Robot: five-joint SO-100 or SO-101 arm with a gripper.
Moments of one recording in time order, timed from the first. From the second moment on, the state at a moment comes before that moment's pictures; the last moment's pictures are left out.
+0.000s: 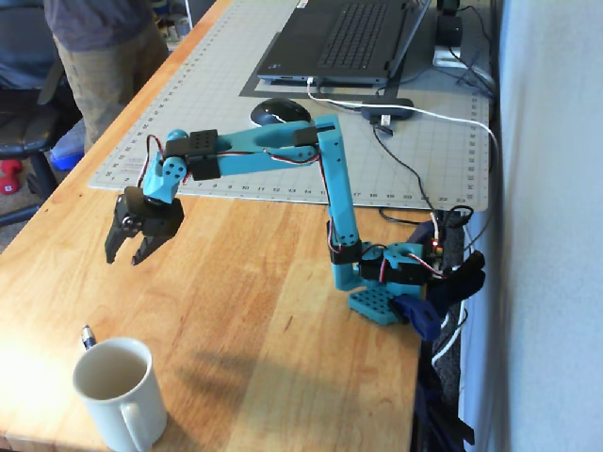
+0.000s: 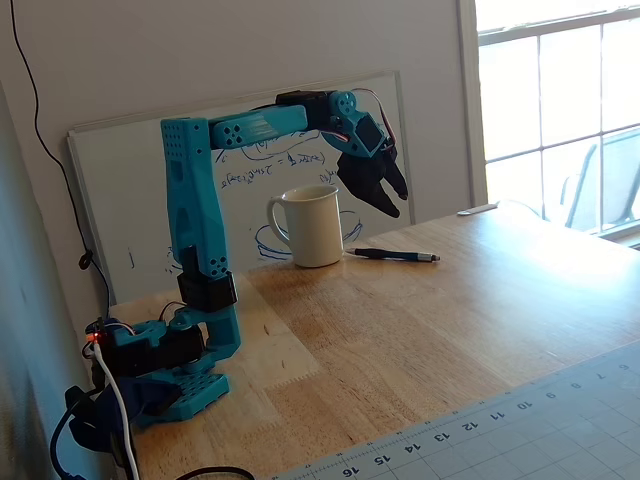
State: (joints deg) arm -12.9 83.8 86.7 53.1 -21.5
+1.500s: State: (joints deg) arm -22.3 53.9 68.8 53.1 -21.5
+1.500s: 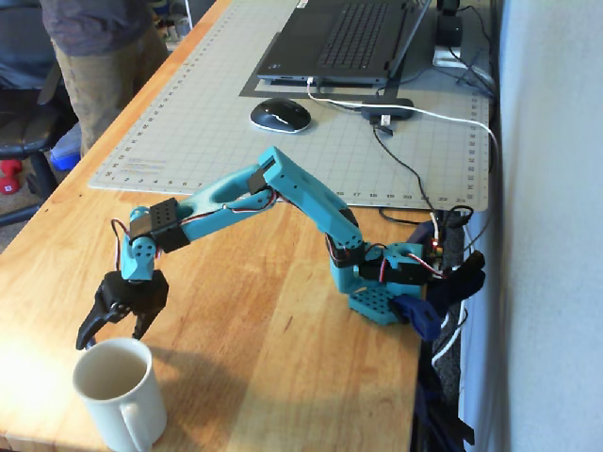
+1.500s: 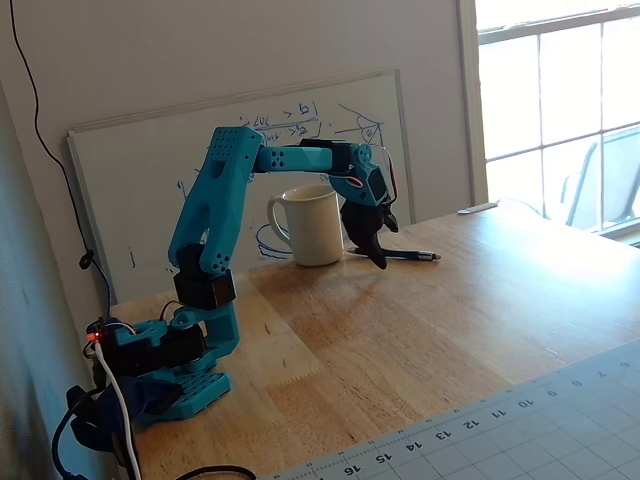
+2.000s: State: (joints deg) arm -23.5 46.1 59.0 53.0 -21.5
